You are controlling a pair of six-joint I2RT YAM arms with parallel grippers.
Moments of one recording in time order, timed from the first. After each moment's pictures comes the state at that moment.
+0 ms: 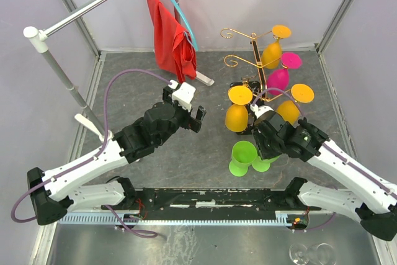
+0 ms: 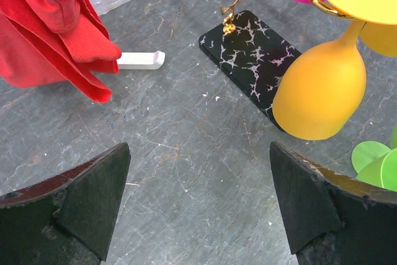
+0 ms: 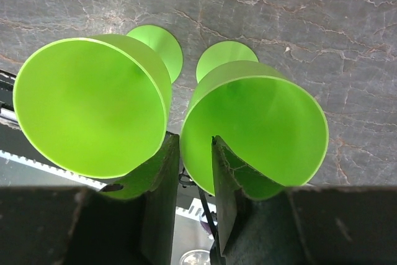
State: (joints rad) left arm -0.99 1.03 0.96 -0.19 -0.42 -0.05; right arm 0.83 0.95 1.02 -1.16 0.19 0.43
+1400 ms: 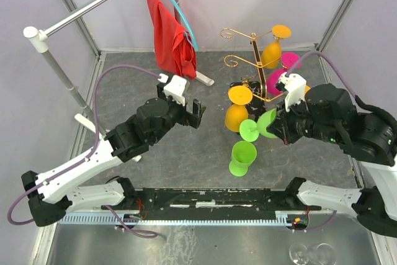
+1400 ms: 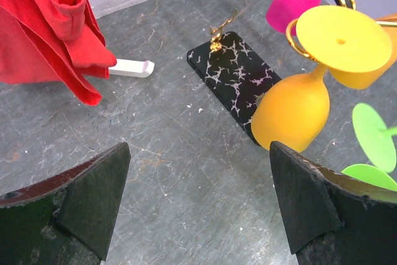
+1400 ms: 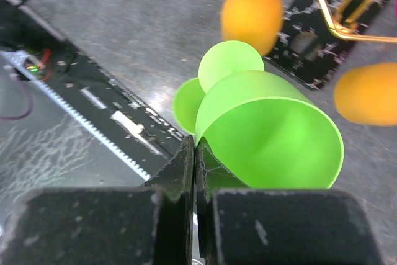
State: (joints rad) left arm -0.99 1.01 1.04 -0.26 -0.42 -0.16; right arm 0.84 1.02 1.75 -1.41 0.08 0.25
